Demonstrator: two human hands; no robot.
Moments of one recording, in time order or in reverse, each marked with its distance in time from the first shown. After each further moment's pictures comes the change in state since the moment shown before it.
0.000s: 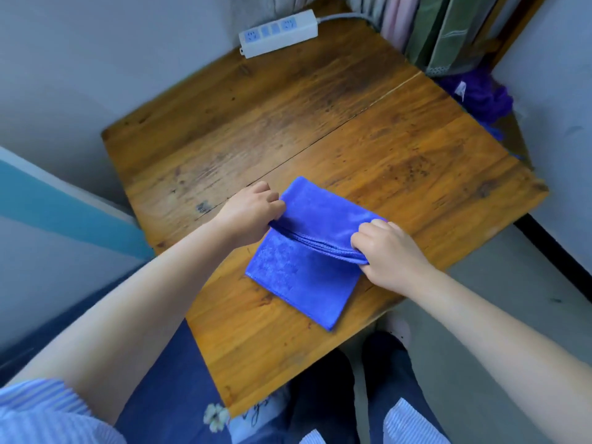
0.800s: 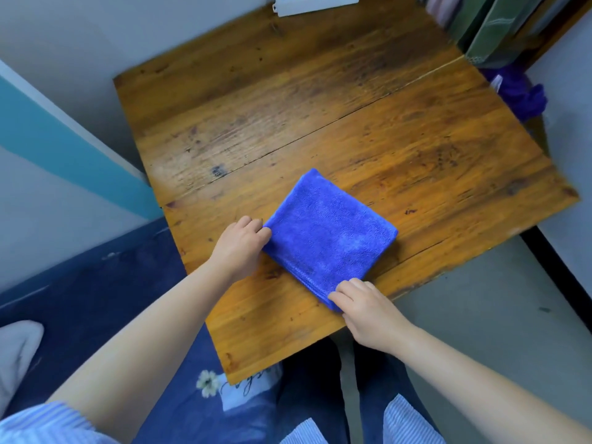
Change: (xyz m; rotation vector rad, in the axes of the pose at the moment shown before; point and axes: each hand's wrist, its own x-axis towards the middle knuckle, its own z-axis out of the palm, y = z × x) left_hand -0.074 0.018 0.087 -0.105 -0.005 -0.274; right_hand -0.059 -0.052 0.083 0.123 -0.098 -0.245
